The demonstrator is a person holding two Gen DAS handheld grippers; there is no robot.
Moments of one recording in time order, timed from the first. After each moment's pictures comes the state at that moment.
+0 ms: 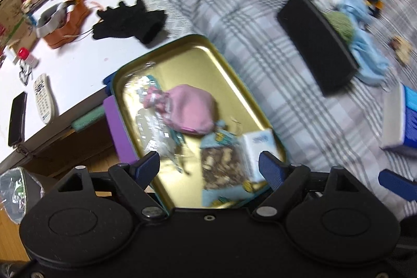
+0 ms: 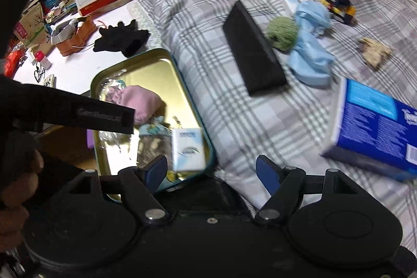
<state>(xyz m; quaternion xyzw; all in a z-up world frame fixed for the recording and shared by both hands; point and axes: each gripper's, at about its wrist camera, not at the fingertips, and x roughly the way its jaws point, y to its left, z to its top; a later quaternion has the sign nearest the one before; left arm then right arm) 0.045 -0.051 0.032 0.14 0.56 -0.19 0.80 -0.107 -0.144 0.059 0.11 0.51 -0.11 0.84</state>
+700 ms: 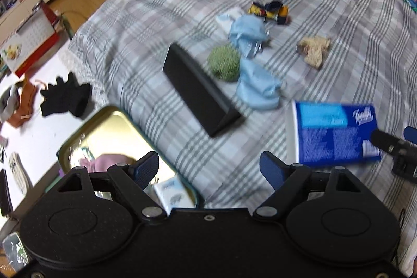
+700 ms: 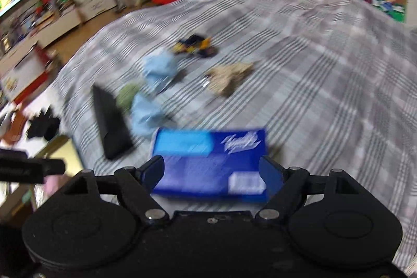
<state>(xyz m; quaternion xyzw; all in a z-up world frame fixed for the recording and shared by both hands) 0.005 -0.176 0.099 0.19 0.49 -0.30 0.80 -0.191 -0.321 0.111 0.18 0.41 -0.30 0.85</state>
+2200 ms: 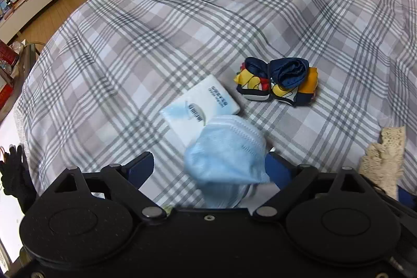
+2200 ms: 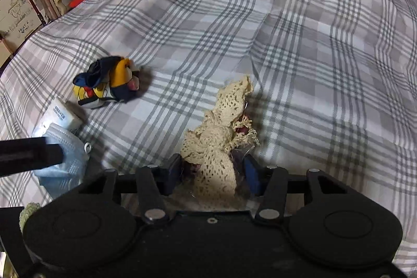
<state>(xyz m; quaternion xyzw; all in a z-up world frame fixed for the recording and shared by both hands) 0.145 -0.394 0.011 0.20 0.48 -0.29 0.80 -0.004 -0.488 0.011 0.26 0.43 -0.41 0.76</state>
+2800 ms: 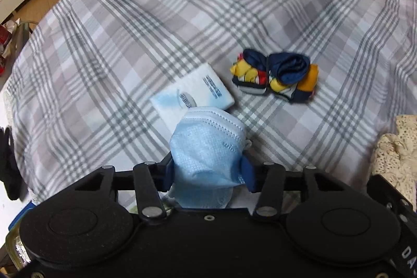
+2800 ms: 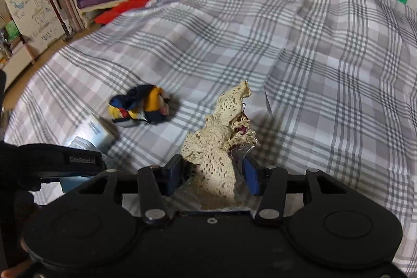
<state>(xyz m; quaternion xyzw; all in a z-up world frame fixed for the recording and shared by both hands) 0.153 -0.389 0.013 0.17 0.52 -0.29 0.79 -0.013 -0.472 0.049 0.24 0.39 -0.38 0.81</state>
